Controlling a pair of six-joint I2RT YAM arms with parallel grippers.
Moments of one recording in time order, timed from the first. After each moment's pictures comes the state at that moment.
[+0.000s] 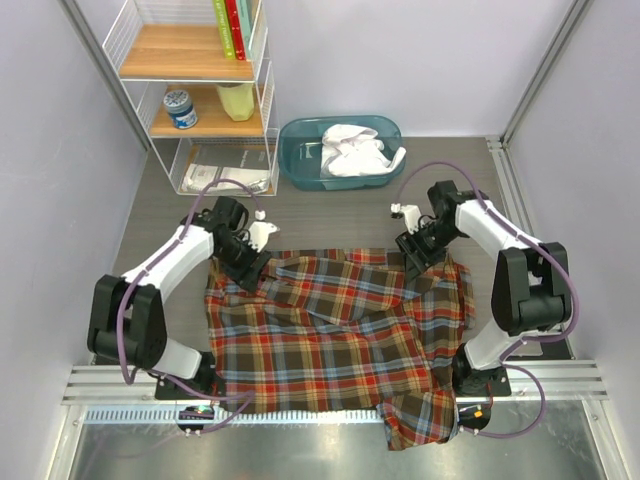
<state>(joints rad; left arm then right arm) -0.28 1.44 0.99 -0.89 0.34 0.42 0.13 1.63 1.13 -1.00 -0.48 -0.53</state>
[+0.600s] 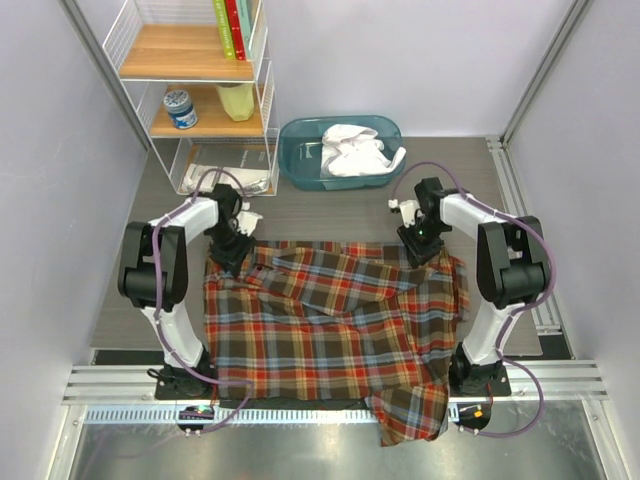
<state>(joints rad) -0.15 1.84 1.18 -0.89 0.12 0.39 0.15 1.82 1.16 -0.79 -0.18 -0.36</state>
